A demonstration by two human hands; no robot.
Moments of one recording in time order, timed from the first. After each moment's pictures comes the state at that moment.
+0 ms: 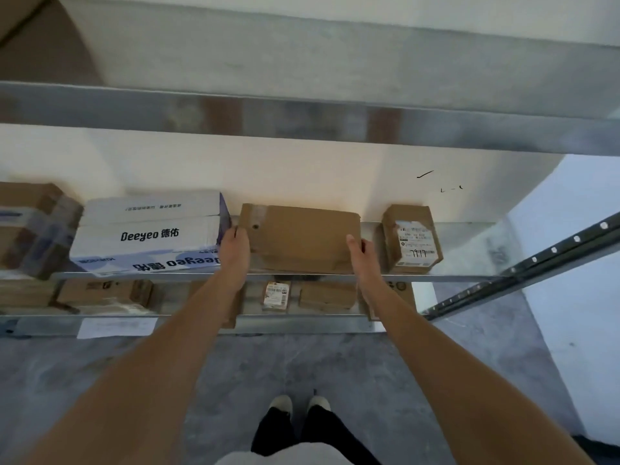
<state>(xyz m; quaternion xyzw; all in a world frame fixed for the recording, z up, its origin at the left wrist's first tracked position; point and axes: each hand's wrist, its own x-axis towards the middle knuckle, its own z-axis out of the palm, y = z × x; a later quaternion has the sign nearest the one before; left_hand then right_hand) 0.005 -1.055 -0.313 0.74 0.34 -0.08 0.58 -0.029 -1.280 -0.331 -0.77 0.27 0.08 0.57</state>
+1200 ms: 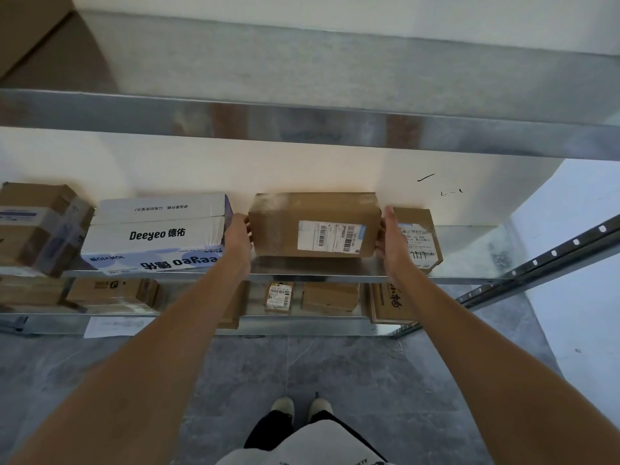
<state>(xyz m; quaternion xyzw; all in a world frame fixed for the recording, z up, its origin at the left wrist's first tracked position) 0.007 -1.061 -0.285 0.57 0.35 -0.07 0.74 -0.015 -1.314 -0.285 -0.68 0.30 0.05 0.66</state>
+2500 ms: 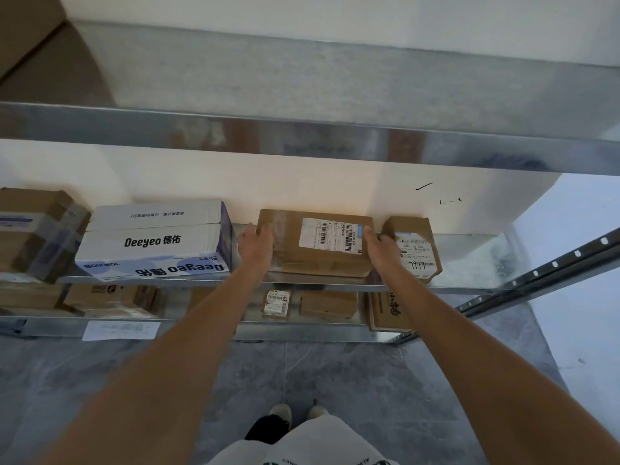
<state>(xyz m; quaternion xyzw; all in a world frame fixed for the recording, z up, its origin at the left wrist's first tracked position) 0.021 -1.091 -0.313 0.78 0.29 -0.06 0.55 0.006 -1.316 -0.296 -0.84 0.26 0.10 0.46</state>
